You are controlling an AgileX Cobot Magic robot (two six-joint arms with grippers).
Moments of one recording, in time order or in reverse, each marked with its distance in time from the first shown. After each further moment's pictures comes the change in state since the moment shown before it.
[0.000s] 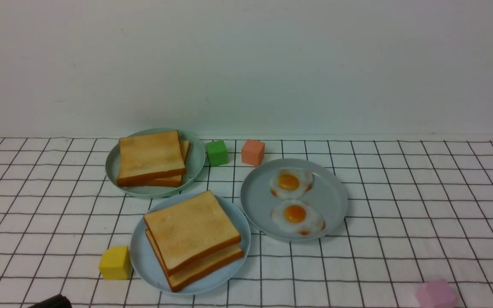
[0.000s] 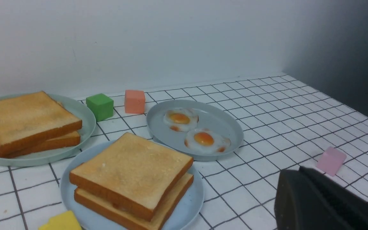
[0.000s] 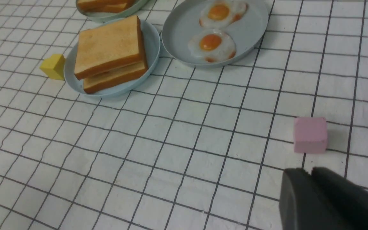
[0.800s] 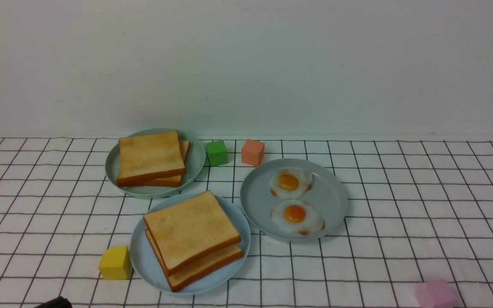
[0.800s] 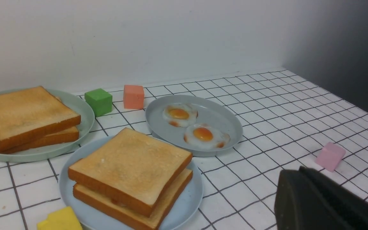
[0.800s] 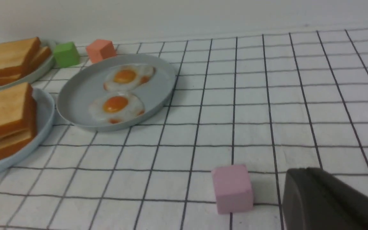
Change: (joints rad) right arm -0.412 -0.282 0.581 0.179 -0.556 -0.333; left arm 0.000 0.000 0.000 0.000 0.009 0.000
